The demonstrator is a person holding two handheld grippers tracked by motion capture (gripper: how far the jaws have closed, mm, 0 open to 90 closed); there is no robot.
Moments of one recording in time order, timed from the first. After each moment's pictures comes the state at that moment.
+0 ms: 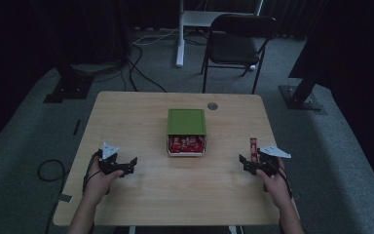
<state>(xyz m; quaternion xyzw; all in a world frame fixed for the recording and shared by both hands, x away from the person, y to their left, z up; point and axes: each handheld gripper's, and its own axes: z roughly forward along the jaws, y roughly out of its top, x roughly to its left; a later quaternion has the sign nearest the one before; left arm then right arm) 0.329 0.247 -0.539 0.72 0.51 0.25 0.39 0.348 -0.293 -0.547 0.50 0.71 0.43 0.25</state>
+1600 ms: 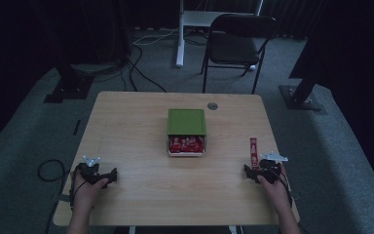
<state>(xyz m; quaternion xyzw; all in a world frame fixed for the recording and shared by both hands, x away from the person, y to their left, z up) 0.304 0.292 -0.565 0.67 0.63 0.26 0.27 0.341 -0.303 -0.572 0.55 0.74 0.33 0.24</state>
